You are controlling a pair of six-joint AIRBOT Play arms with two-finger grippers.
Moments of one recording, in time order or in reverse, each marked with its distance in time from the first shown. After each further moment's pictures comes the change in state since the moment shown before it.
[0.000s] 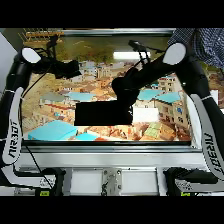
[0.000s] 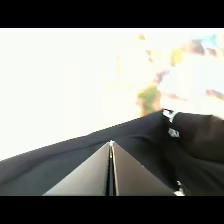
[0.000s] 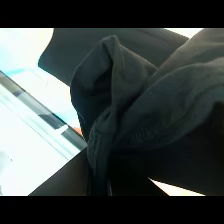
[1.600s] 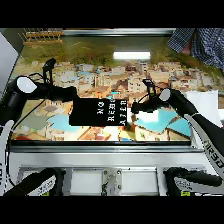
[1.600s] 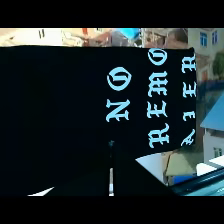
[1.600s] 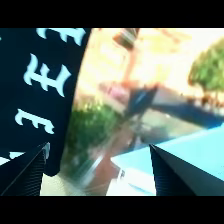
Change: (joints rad) left arm -0.048 0.373 -0.519 0.052 0.091 0.035; right arm -0.175 0.068 -0.700 -0.067 -0.492 -0.139
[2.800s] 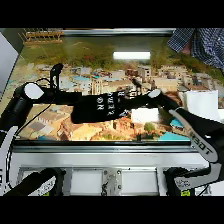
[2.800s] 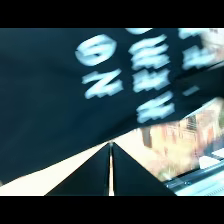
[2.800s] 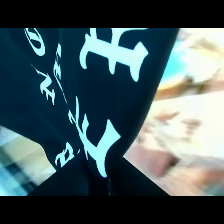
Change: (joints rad) left arm -0.066 0.034 -0.061 0.000 0.043 0.000; right arm 0.030 -0.177 0.095 0.499 -0.079 -0.235
